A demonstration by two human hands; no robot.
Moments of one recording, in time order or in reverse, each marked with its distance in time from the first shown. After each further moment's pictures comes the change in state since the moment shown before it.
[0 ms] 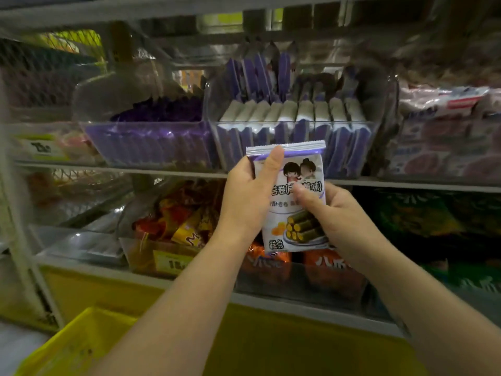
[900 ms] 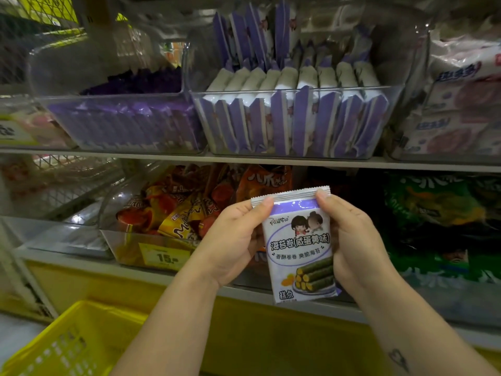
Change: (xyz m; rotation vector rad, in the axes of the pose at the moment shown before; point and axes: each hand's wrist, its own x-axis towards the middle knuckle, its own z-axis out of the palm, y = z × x) left_hand -0.024 -0.056 -0.033 -0.123 -0.272 -0.418; right_hand -0.005 0.053 -0.005 0.429 0.218 0.185
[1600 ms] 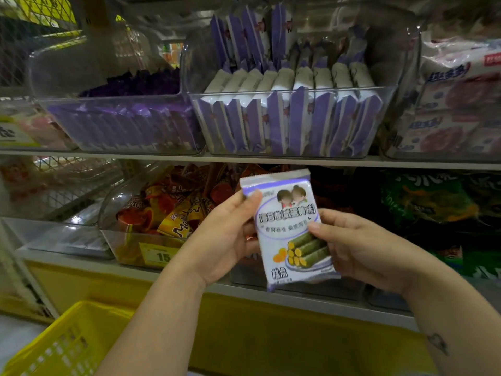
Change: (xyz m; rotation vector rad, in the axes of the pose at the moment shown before) left_hand -0.002 0.005 -0.011 -0.033 -0.028 -0.077; right_hand -0.004 -0.025 -0.029 -0.251 -0.411 0.405
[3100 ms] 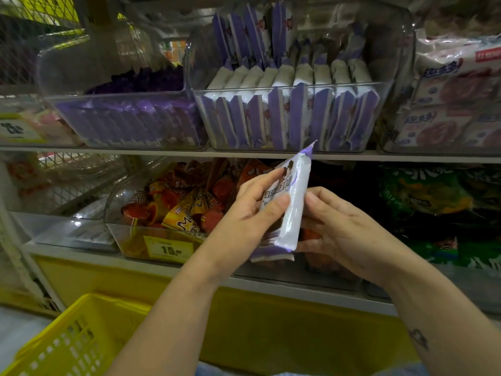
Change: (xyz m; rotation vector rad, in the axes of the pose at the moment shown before) left_hand -0.008 0.001 0.019 0.417 0.002 0.260; right_hand 0.003 0.003 0.020 -0.081 0.091 -0.273
